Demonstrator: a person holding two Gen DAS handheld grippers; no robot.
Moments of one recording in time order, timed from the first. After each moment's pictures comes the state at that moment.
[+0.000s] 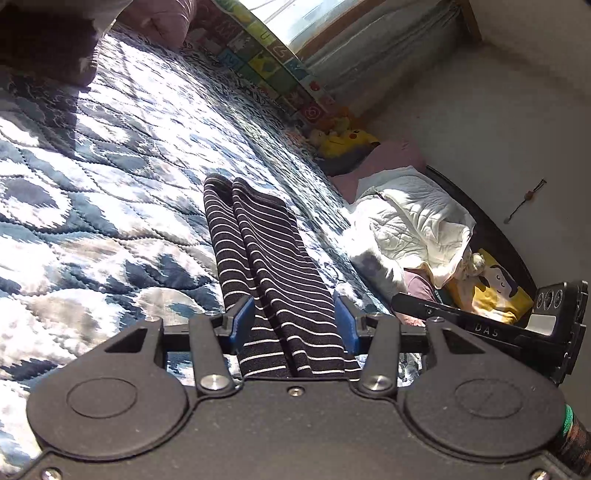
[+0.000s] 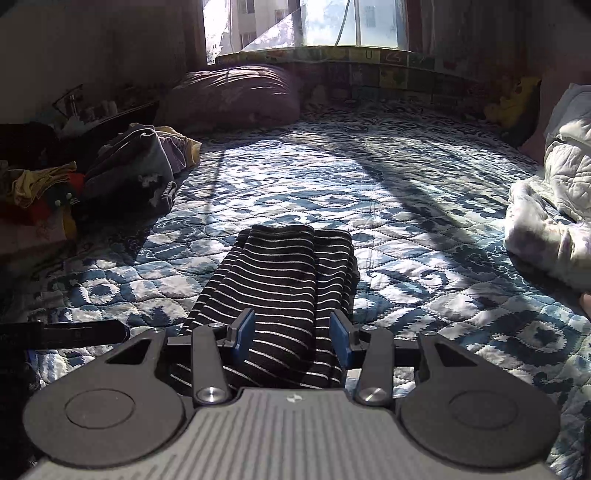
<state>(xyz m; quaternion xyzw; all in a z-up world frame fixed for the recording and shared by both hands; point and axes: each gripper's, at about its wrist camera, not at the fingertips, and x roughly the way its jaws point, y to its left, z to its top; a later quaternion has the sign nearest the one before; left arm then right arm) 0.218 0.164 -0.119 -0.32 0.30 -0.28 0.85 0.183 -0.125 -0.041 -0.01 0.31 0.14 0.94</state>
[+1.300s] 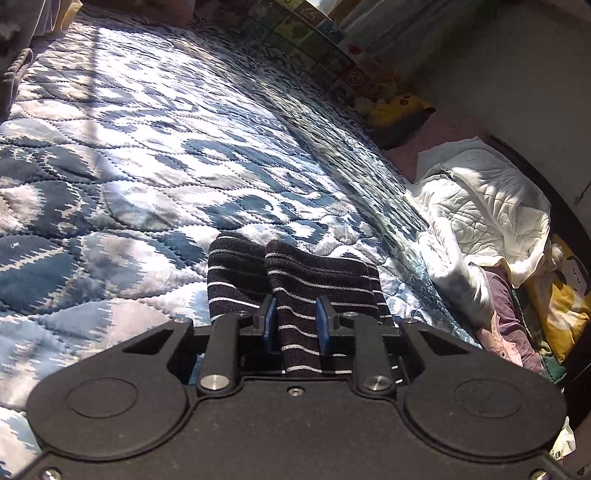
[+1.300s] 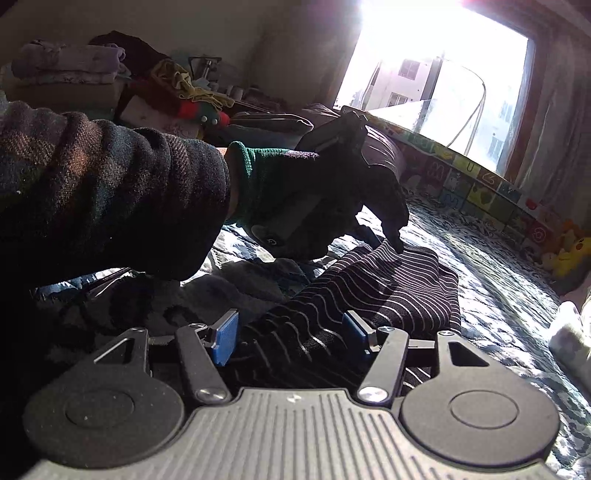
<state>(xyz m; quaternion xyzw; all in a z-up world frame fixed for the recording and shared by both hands) 0.393 0.101 -0.131 -0.24 0.36 -0.24 0.87 0.080 -0.025 -0.122 -0.20 0.17 0.25 0.93</state>
